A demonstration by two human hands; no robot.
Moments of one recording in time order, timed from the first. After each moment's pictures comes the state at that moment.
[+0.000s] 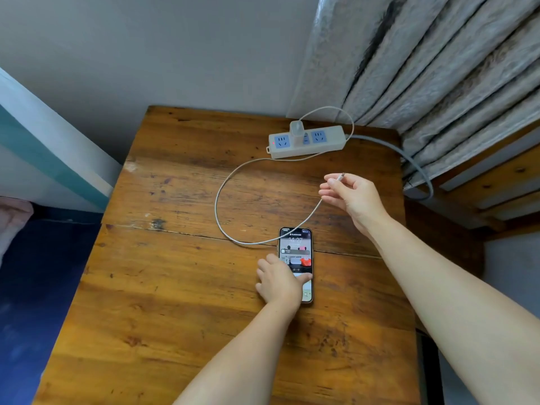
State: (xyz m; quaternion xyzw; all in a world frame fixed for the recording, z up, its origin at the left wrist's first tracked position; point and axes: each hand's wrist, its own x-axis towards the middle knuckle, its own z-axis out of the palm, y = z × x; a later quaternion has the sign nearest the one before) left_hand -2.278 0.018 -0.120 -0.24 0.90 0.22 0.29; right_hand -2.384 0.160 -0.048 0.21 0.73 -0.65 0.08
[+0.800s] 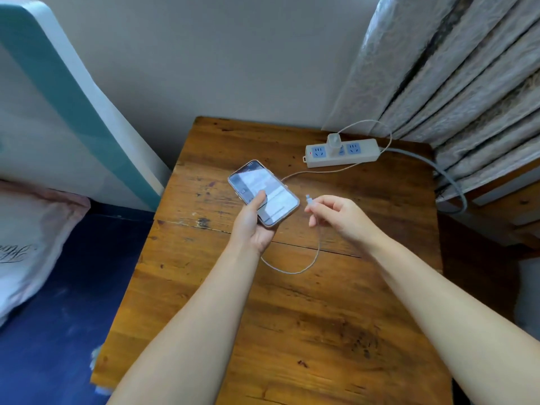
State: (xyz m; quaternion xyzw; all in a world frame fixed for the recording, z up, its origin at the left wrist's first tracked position) left_hand -2.367 -0.103 -0.018 -0.33 0.24 0.90 0.14; right_hand -2.352 0.067 0.003 0.05 0.76 -0.62 0.22
